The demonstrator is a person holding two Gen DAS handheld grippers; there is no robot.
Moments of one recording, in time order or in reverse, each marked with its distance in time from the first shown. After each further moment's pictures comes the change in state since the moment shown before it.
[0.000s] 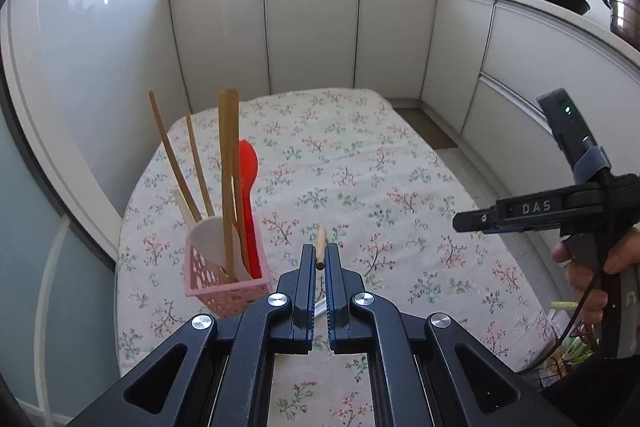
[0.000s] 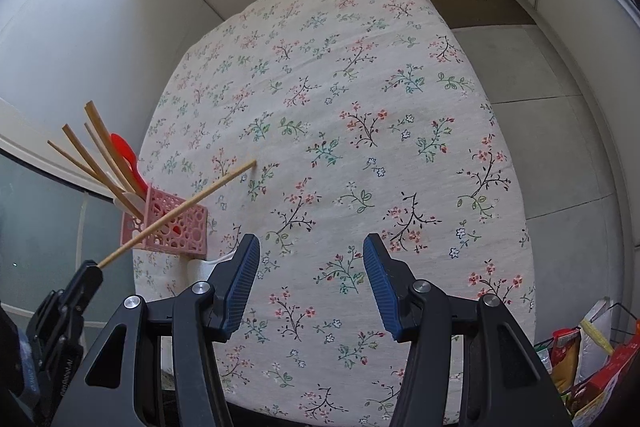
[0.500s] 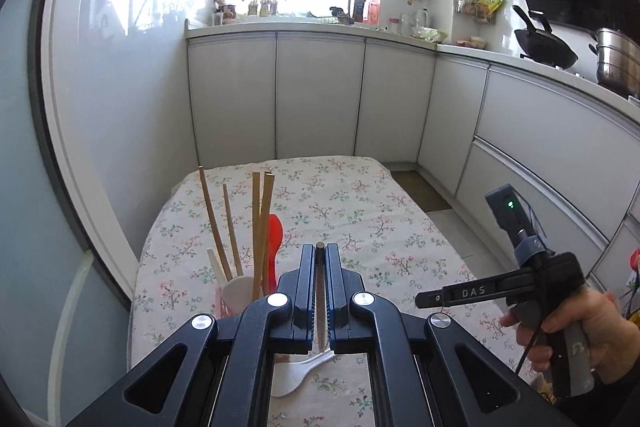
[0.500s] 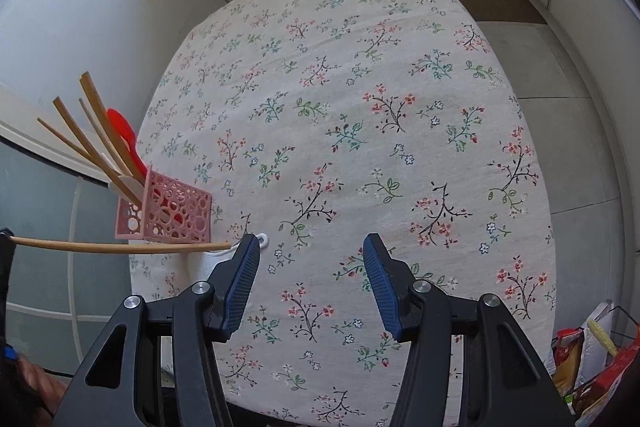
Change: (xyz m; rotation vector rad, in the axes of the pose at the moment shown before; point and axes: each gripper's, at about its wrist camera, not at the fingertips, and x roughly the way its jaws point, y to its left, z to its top) left arm -0.047 0.021 0.011 -0.051 -0.205 -0.018; right arm 0.032 0.025 -0.006 -0.023 0.058 -0.009
